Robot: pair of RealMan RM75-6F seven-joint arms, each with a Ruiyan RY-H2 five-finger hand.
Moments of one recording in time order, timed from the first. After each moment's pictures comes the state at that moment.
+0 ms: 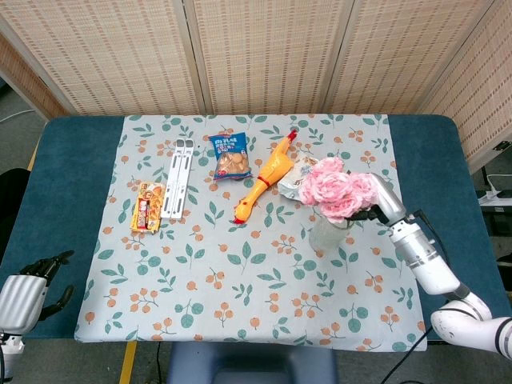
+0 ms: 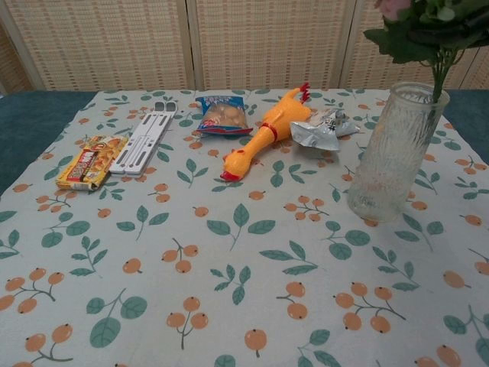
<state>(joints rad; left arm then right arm) -0.10 -1.15 0.01 -1.51 1.62 1.52 0.00 0.61 -1.15 0.22 -1.53 -1.44 1.06 0.80</state>
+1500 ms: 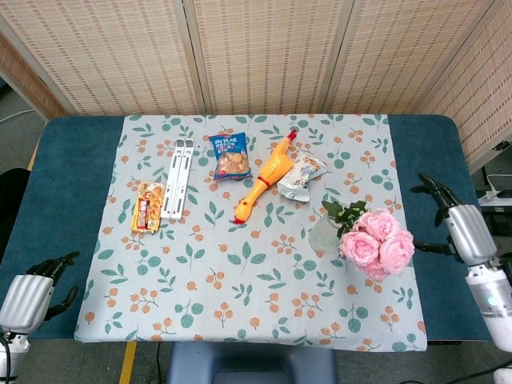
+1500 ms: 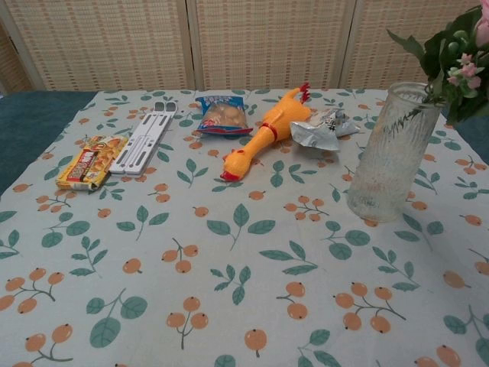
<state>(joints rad) -0.11 -1.16 0.01 -1.52 1.61 1.50 0.02 0.30 -1.02 0.10 -1.56 -1.51 1.44 0.41</state>
